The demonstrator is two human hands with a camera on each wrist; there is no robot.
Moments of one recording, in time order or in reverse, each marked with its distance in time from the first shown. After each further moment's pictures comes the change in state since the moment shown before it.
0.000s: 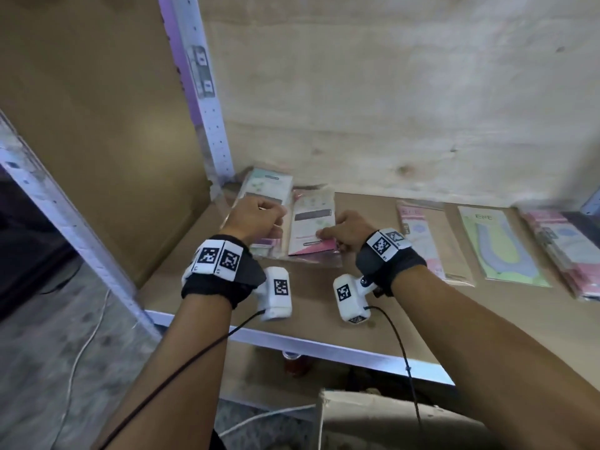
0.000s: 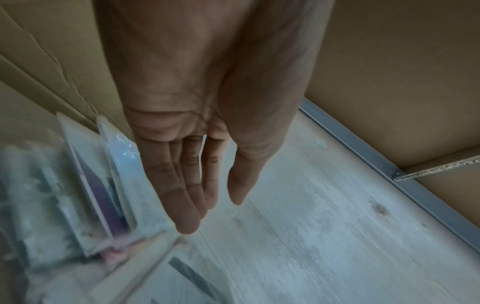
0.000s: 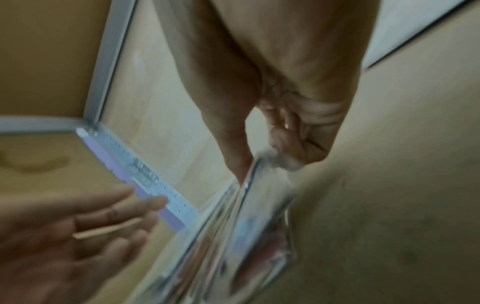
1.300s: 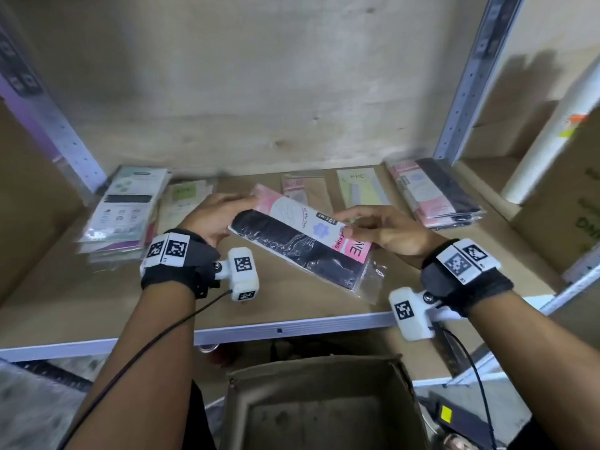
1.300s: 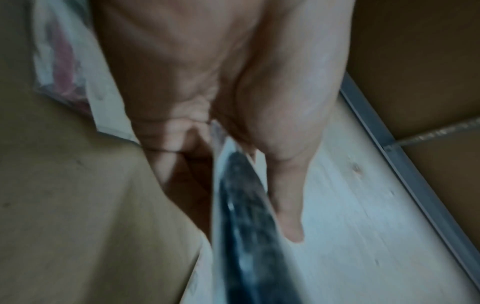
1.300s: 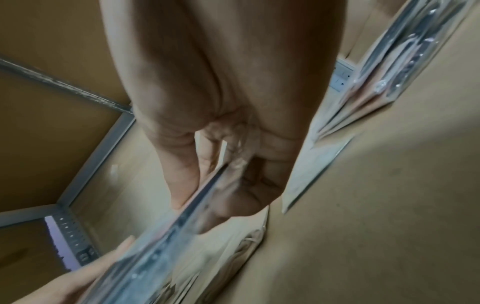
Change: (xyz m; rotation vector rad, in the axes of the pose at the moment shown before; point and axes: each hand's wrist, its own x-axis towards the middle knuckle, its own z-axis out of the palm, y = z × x) left_hand -0.019 0.030 0.156 -0.220 -0.355 0.001; right_hand -0.172 0.138 -0.202 0.334 -0.078 -0.165
